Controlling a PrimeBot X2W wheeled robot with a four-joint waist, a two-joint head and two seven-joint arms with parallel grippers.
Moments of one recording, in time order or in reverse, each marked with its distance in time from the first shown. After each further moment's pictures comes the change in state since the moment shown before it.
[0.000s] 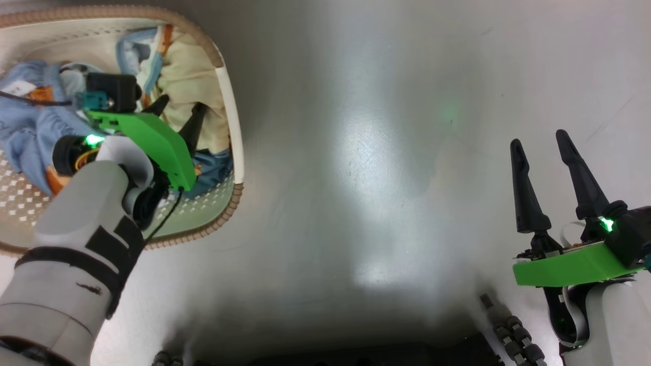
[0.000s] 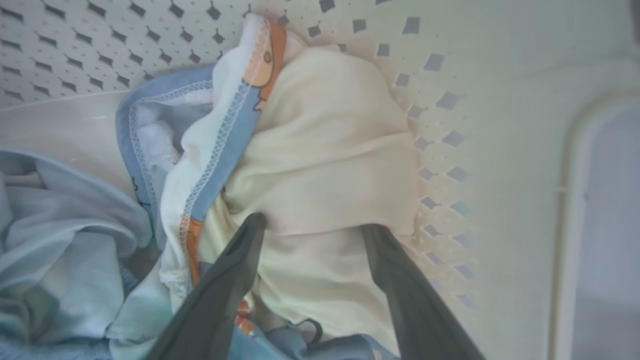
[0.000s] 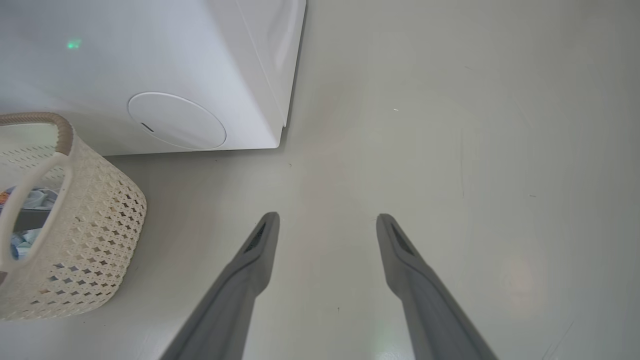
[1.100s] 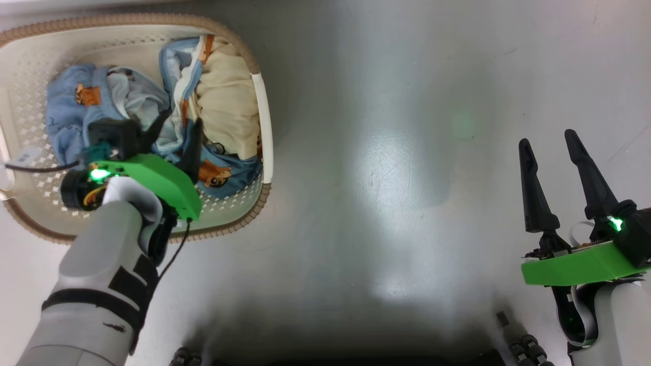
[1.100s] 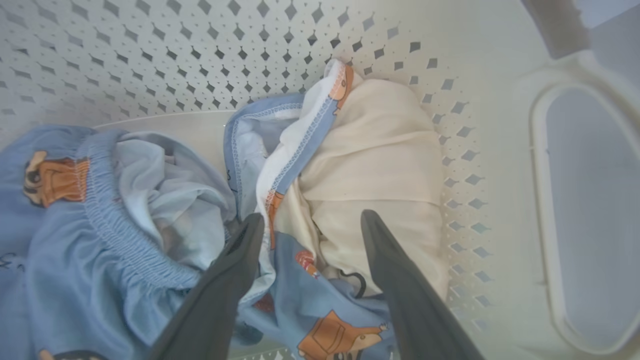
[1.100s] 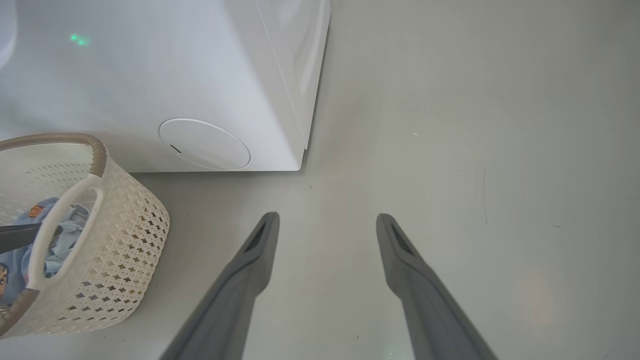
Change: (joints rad) left arm 0.179 -0.066 0.401 -0.046 0.386 0.000 -0.152; right arm 0.002 -0.023 -0.010 -0.001 0.008 0.000 0.007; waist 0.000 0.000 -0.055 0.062
